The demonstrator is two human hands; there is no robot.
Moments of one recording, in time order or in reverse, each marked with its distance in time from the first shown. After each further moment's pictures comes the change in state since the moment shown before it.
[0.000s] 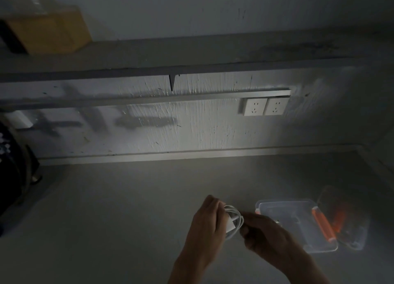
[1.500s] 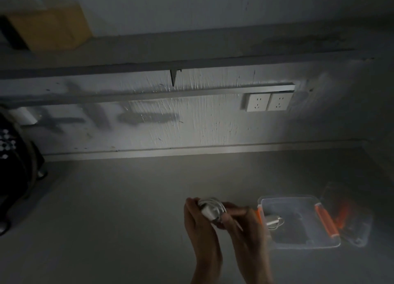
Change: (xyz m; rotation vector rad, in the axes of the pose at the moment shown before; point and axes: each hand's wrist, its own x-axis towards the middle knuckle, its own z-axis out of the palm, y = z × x) left_hand -0.008 0.007 0.026 -0.748 0.659 -0.677; right_hand -0.010 0.050 0.054 -0.292 0.248 -0.831
